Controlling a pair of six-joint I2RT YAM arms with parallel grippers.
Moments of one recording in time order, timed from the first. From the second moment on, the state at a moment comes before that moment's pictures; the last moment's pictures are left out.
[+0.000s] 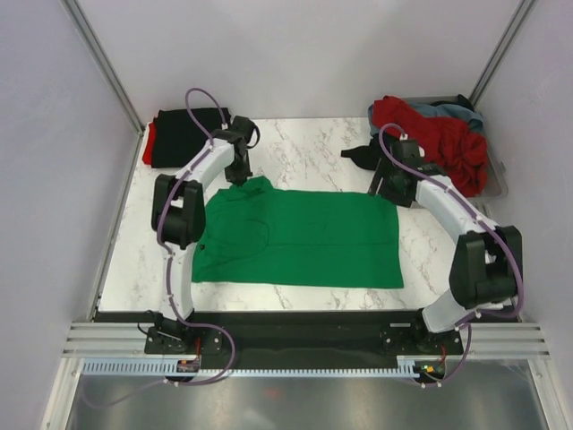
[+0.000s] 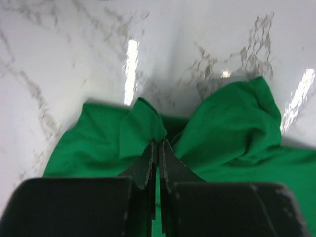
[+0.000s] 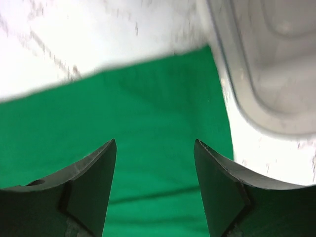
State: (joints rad) left arm -0.30 2.25 1.91 -0.87 -0.24 -0.40; right arm 0.16 1.55 1.16 -0.58 0.09 0.52
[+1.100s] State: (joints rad) left arm -0.27 2.09 1.66 -0.82 -0.18 -0.39; right arm 0.17 2.08 1.51 -0.55 0.27 0.50
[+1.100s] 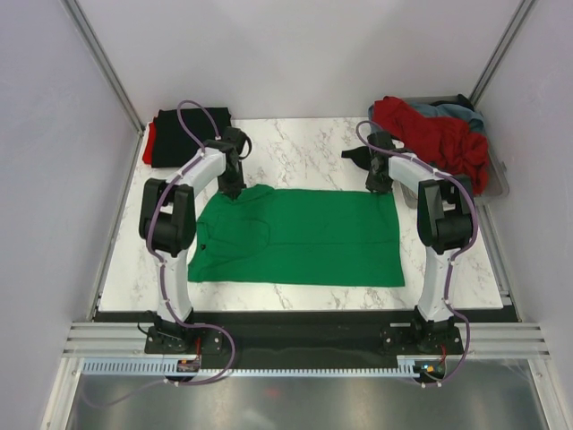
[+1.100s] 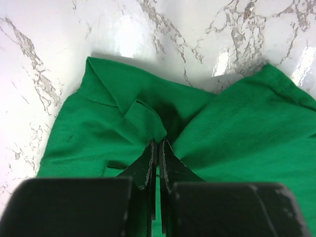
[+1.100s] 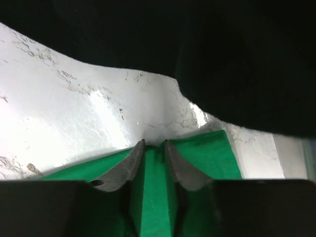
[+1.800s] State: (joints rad) left arm -0.26 1.70 1.49 -0.87 -0.18 -0.38; right arm 0.20 1.85 1.41 -0.65 0.26 0.50
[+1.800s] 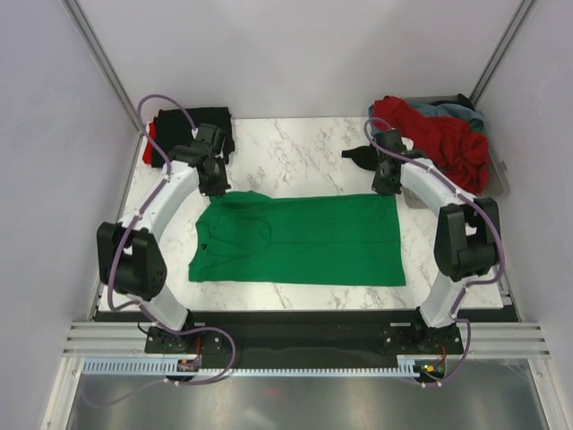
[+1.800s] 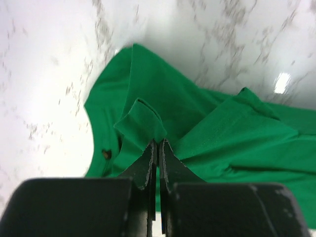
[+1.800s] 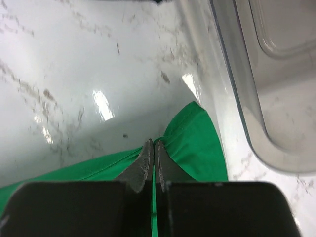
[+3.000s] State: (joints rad) left arm -0.26 0.87 0.73 -0.79 -0.07 -0.74; right arm 0.30 1.24 0.85 -0.63 0.21 0.69
